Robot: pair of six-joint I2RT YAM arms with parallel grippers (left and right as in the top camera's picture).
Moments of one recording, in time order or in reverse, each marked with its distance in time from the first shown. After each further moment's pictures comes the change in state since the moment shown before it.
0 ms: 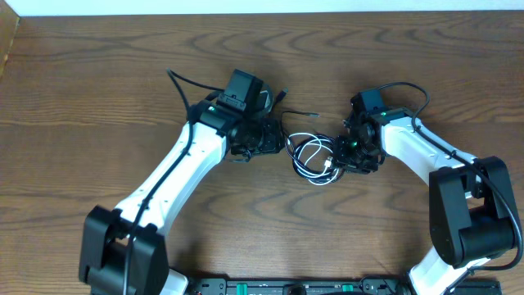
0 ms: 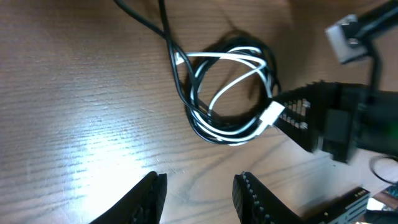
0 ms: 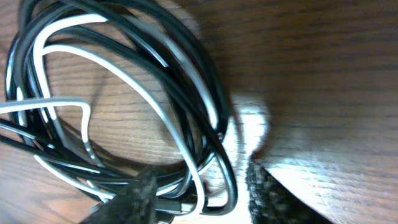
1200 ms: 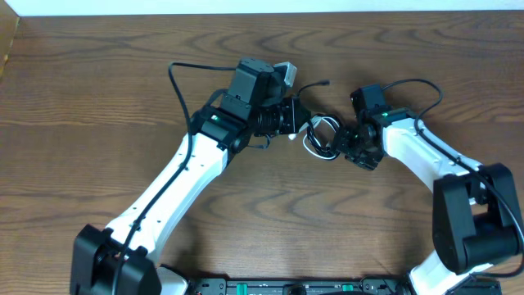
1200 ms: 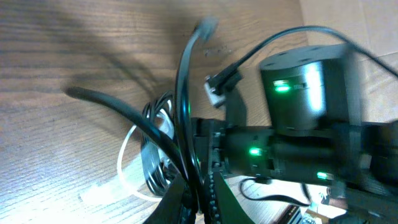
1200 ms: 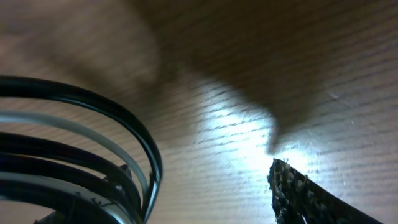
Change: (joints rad) left arm -0.058 -0.085 -0.001 0.369 0.114 -0.093; right arm 0.006 -0.033 -0.001 0.066 0.152 0.266
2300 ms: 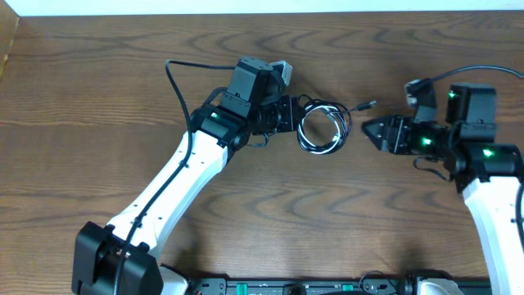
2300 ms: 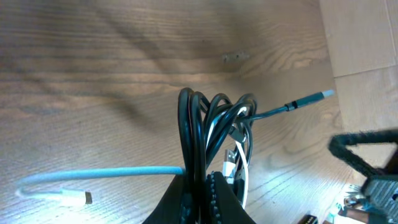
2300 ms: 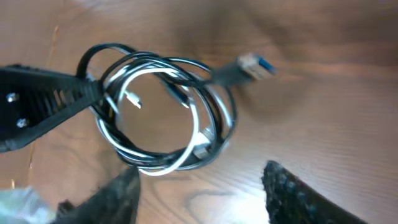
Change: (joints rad) left arm 0.004 0.017 0.013 -0.031 -0.059 0.025; right arm -0.261 -0.557 -0.018 -0.055 -0.458 -0.477
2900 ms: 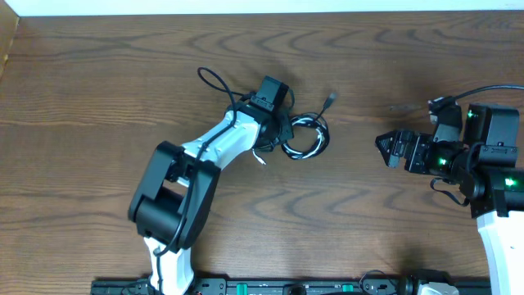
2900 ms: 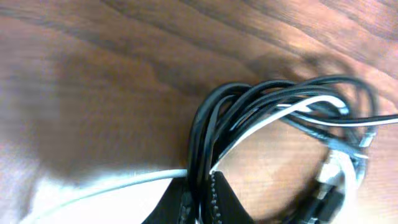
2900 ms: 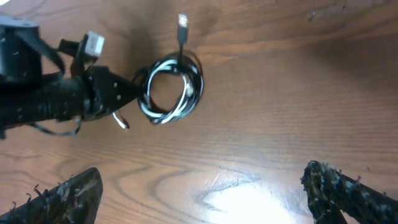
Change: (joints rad) left arm 0.001 0.406 0.008 0.001 -0.264 -0.163; right arm -0.074 -0.171 0.000 -0.211 0.214 -0.022
